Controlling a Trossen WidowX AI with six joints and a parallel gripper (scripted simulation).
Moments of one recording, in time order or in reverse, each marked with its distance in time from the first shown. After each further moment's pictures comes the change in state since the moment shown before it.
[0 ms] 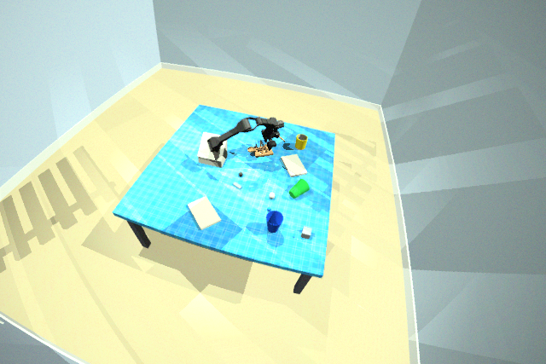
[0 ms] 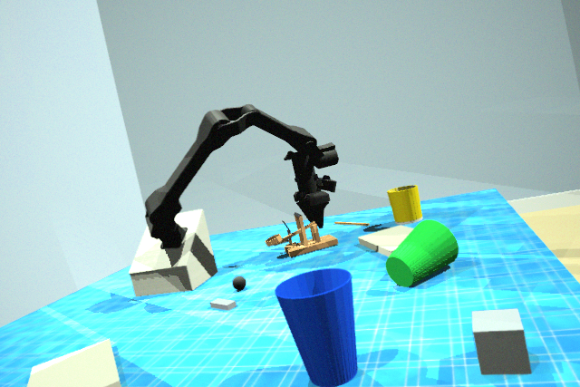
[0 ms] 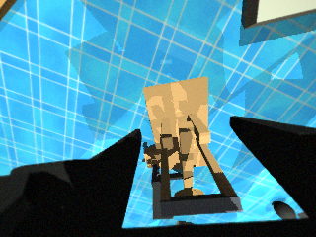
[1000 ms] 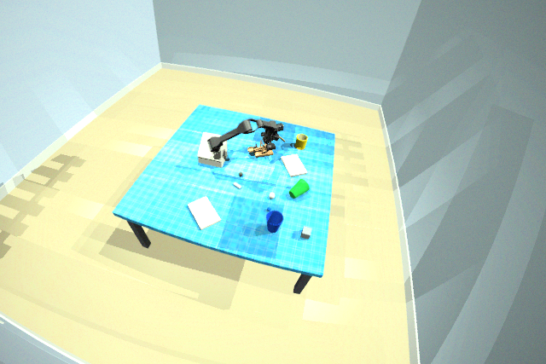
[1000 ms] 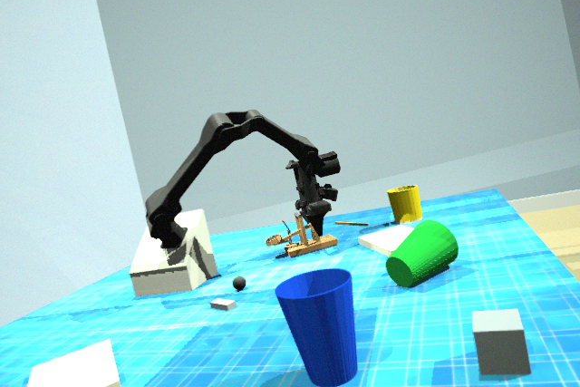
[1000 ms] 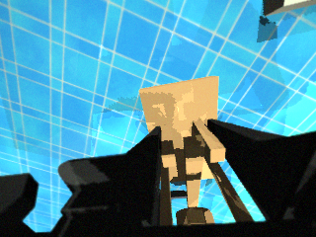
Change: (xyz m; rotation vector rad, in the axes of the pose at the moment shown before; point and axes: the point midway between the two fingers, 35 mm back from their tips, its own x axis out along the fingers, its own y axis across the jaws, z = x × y) arm 0.025 0.000 -0.002 -0.001 0.004 -0.001
